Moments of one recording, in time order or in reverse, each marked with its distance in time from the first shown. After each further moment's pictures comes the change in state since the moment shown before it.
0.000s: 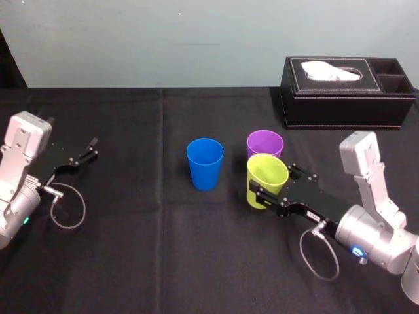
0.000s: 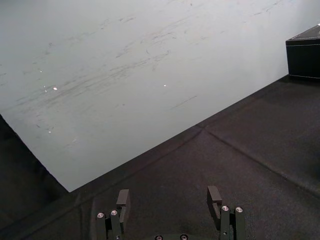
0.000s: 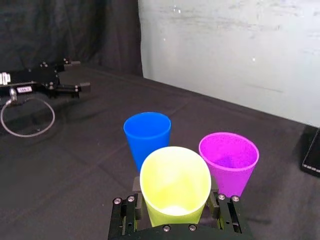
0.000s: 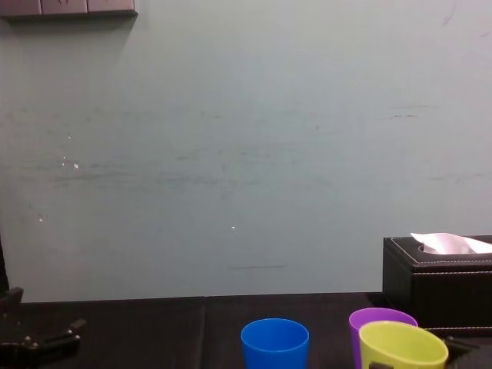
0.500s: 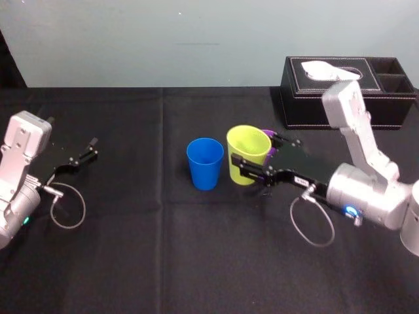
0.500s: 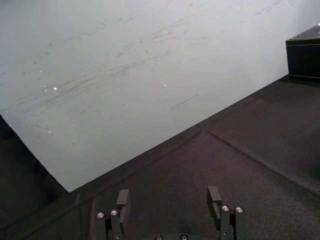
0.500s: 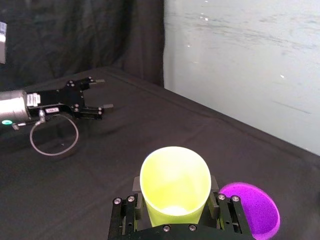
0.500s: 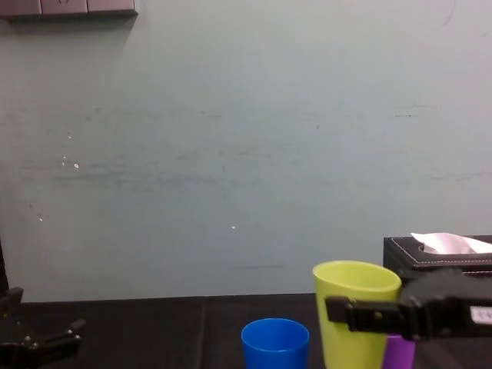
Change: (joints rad) left arm 0.000 0.000 0.000 0.000 0.000 0.000 0.000; right arm 0.148 0.029 -0.046 -0.072 0.038 0.193 0.060
